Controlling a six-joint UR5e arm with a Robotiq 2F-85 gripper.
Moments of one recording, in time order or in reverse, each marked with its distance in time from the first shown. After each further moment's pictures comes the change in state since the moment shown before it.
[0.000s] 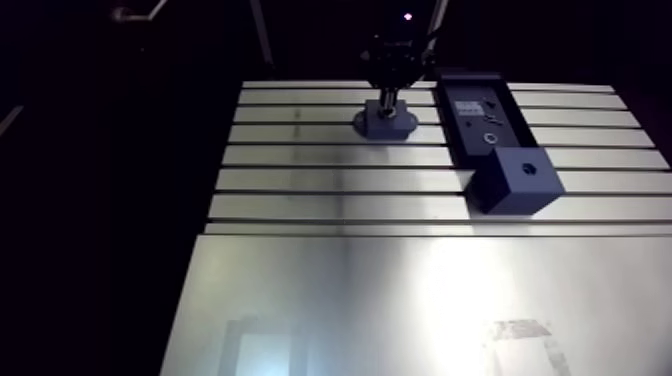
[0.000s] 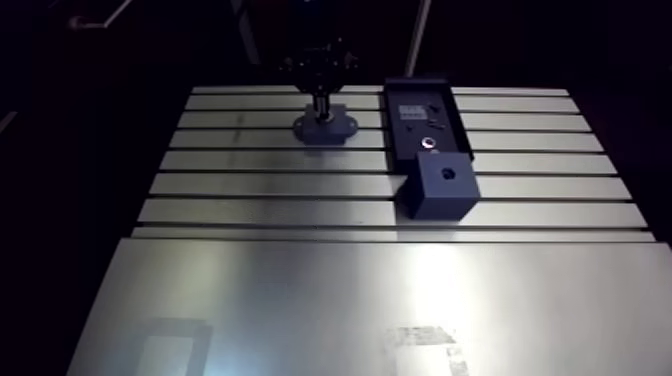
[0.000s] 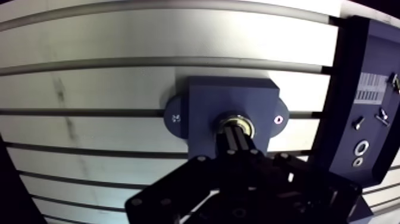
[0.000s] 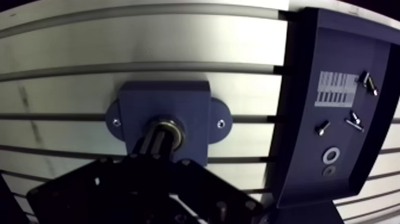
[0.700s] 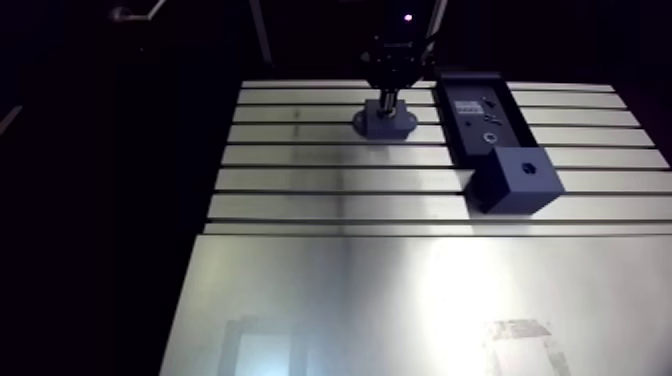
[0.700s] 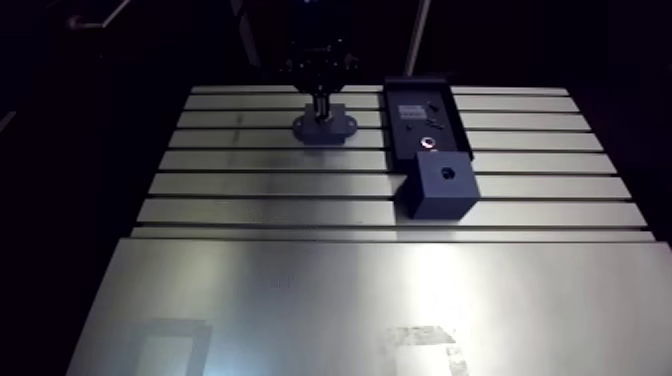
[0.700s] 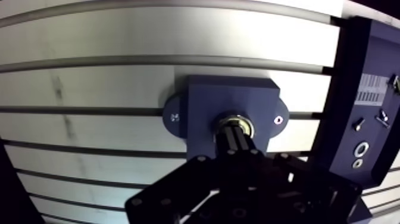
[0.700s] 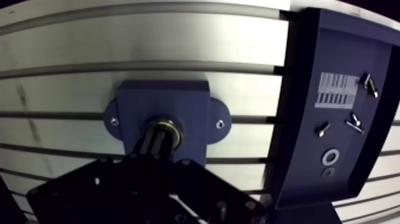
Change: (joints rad) arm -0.002 0.001 0.003 0.000 0.000 -0.013
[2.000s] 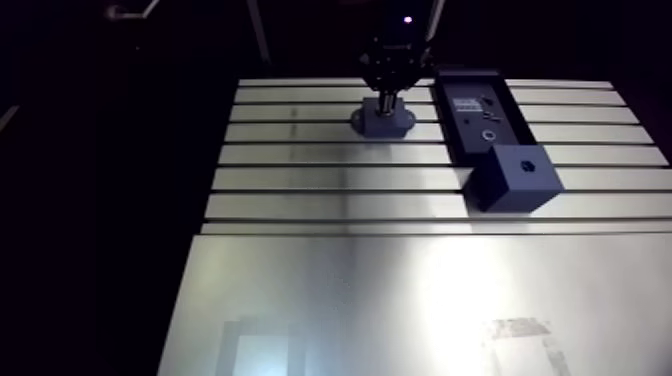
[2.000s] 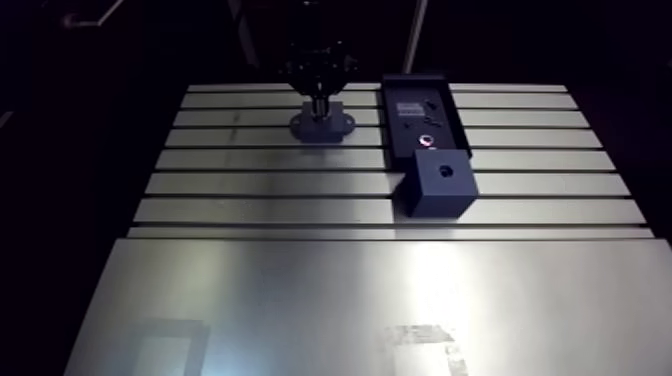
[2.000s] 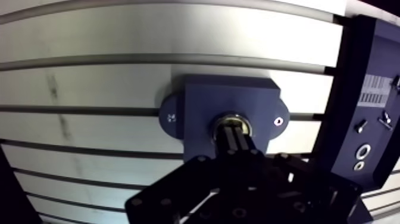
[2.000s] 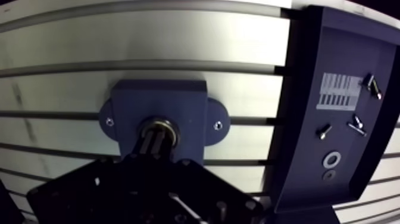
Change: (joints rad) arm -0.006 0.007 0.005 -0.002 0.006 -0.012
